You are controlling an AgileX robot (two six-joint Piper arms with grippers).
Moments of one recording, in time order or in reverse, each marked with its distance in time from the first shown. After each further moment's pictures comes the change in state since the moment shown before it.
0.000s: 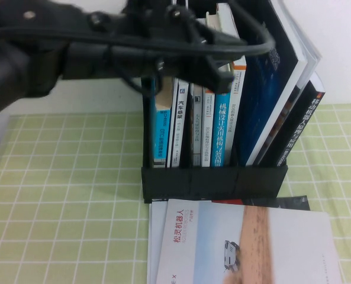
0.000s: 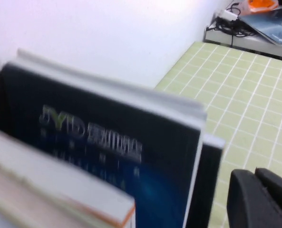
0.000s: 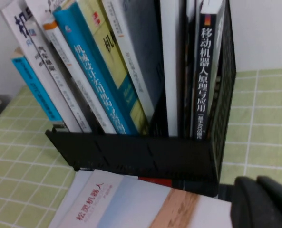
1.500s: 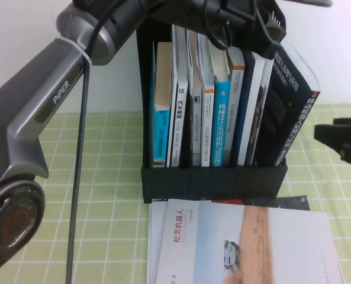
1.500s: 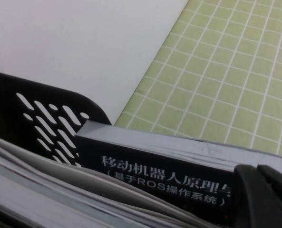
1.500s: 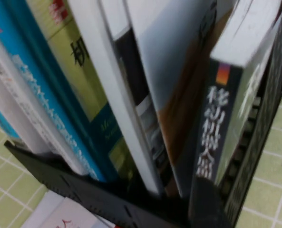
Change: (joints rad) right arm 0.001 0.767 -0.285 0.681 0.114 -0.981; left arm -0.018 0.613 -0.874 0.456 0.345 -0.434
